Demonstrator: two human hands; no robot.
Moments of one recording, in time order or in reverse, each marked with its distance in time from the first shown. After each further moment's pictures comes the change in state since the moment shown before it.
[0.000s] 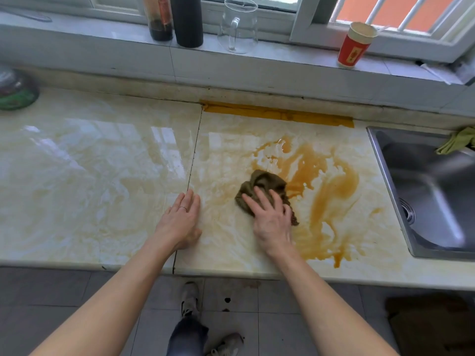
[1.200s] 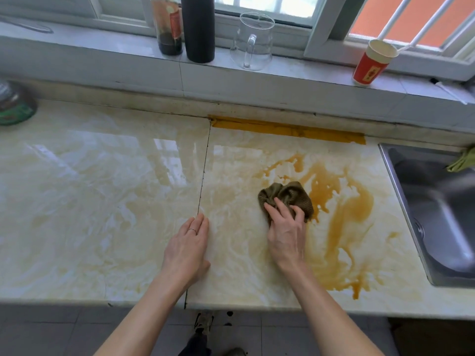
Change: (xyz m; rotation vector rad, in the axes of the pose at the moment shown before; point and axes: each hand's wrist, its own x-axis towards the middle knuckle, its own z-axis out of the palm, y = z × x) left_hand -0.004 -0.005 -0.011 -0.053 0.119 0.023; right_hand 0.034 -0.015 -0.004 0.082 0.263 0.226
